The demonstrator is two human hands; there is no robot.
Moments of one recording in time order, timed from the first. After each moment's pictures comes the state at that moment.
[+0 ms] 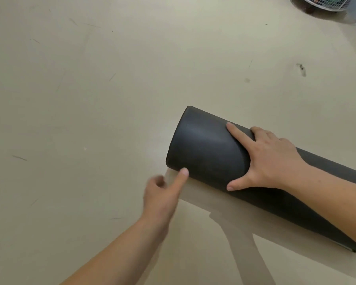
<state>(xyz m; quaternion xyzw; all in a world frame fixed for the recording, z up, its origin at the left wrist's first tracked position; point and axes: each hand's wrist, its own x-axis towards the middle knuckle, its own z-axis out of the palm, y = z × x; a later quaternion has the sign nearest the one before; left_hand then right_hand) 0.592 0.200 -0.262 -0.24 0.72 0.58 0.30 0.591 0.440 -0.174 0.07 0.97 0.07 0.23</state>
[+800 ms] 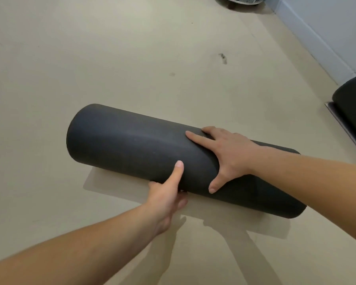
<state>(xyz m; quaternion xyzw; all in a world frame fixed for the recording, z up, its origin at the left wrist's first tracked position) 0.716 0.409 -0.243 -0.25 0.58 0.65 0.42 0.718 0.613 -0.170 -0.01 0.96 -0.02 0.27</state>
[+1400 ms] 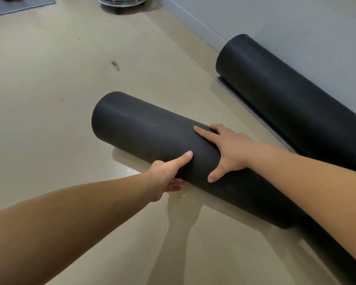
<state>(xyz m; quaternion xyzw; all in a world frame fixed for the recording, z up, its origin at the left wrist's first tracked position) 0.831 0.690 -0.218 0.02 0.73 0.41 0.55 0.960 0.856 -0.164 0.26 0.93 -0.14 0.23</state>
